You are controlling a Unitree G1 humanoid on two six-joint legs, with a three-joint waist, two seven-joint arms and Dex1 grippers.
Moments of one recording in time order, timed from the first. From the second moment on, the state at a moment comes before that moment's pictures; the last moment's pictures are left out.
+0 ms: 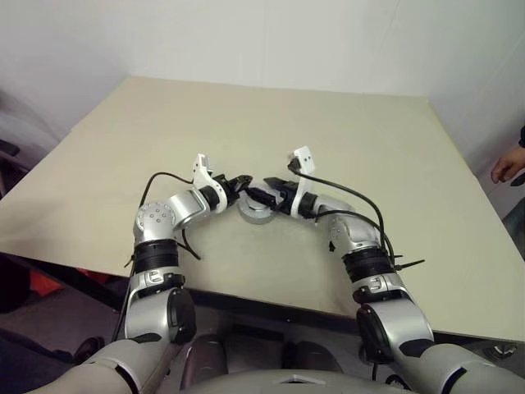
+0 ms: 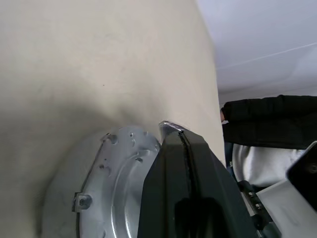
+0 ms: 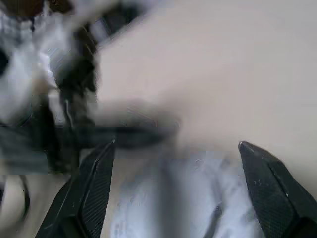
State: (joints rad) left arm -0.64 0.02 0.49 0.38 -0.91 1.14 -0.01; right arm -0.68 -0.12 -0.06 0.40 0.36 0.41 0.73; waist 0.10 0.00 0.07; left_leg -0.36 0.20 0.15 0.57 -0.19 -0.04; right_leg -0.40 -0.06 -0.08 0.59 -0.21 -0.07
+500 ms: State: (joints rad) left arm -0.64 -0.01 0.51 0.39 -0.92 1.17 0.01; right arm -0.71 -0.11 -0.07 0.36 0.38 0.41 0.68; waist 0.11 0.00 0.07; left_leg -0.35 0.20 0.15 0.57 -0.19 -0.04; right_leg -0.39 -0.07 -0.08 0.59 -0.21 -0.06
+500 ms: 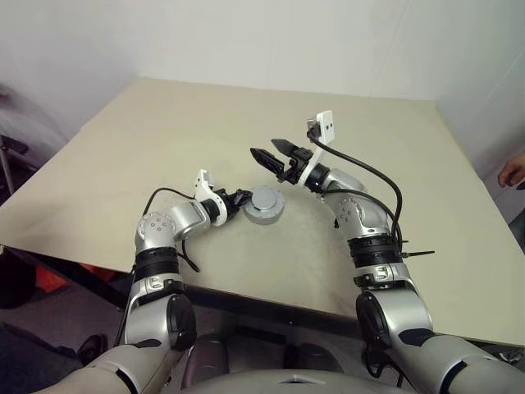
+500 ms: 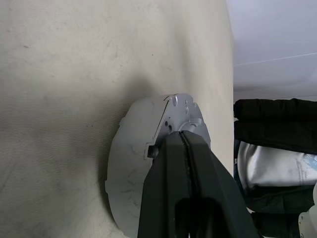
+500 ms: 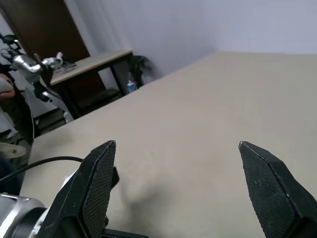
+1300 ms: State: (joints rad) left arm -0.63 -0.02 0.51 0.38 -0.92 1.18 0.01; right arm -0.69 -0.37 -0.09 0.44 0.46 1.08 0.71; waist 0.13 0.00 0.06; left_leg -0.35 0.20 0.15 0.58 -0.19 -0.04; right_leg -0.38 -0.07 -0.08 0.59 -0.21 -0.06
